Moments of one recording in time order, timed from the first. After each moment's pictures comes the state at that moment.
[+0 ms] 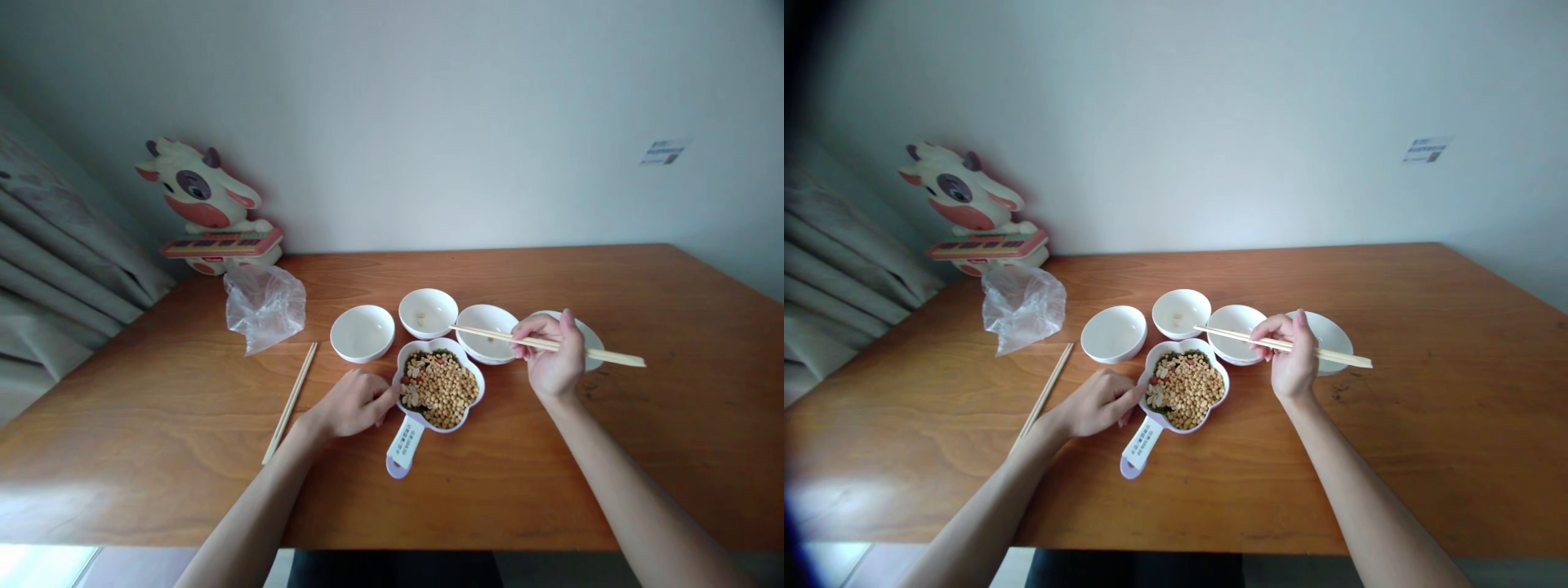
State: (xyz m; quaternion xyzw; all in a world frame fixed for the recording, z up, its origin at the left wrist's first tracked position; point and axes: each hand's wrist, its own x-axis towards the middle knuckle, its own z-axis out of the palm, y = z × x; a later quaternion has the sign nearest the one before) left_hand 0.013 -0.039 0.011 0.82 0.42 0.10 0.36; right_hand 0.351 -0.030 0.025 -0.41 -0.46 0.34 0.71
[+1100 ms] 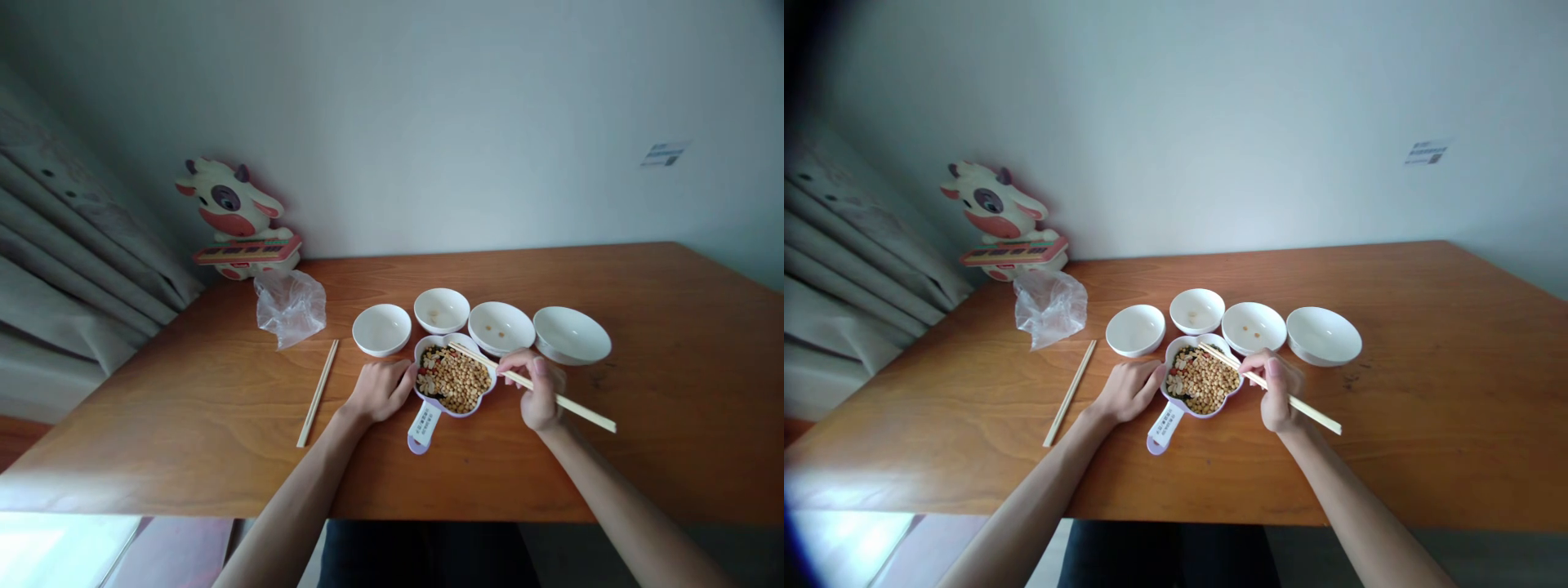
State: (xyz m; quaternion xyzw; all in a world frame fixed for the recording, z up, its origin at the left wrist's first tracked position) left_hand 0.018 -0.041 -0.009 0.86 0.46 0.17 0.16; right_hand 0.325 -0.079 -0.032 -0.41 -0.63 0.20 0.63
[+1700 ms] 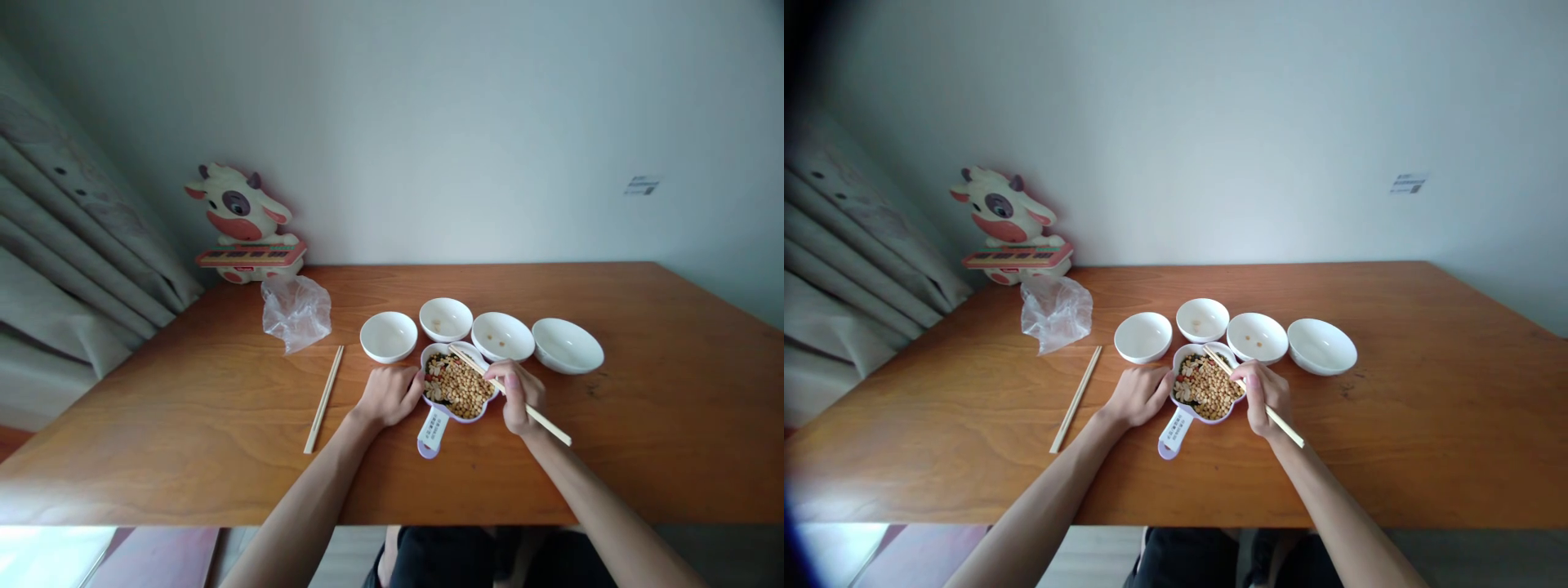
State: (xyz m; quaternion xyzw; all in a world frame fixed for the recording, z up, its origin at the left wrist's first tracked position) left_hand 0.020 -0.040 -0.012 0.86 0.46 0.17 0.13; right_hand 0.310 -0.078 -0.041 -0.39 -0.72 0.10 0.57
